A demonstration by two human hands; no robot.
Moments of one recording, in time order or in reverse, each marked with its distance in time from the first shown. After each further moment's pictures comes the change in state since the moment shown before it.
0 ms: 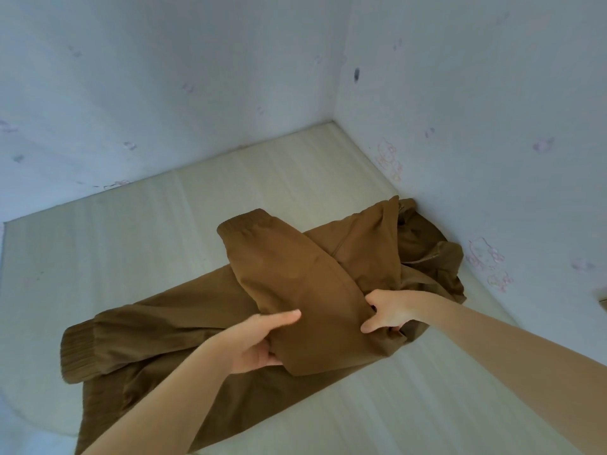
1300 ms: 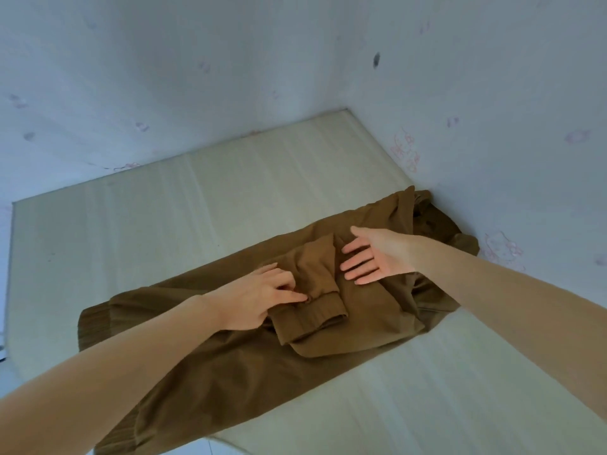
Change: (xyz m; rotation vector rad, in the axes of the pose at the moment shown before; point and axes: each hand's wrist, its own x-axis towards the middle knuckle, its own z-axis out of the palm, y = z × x) left_hand 0.000 0.043 -0.054 2.049 -0.083 0.937; right_hand 0.002 -0.064 -0.045 0.836 0.047 -0.056
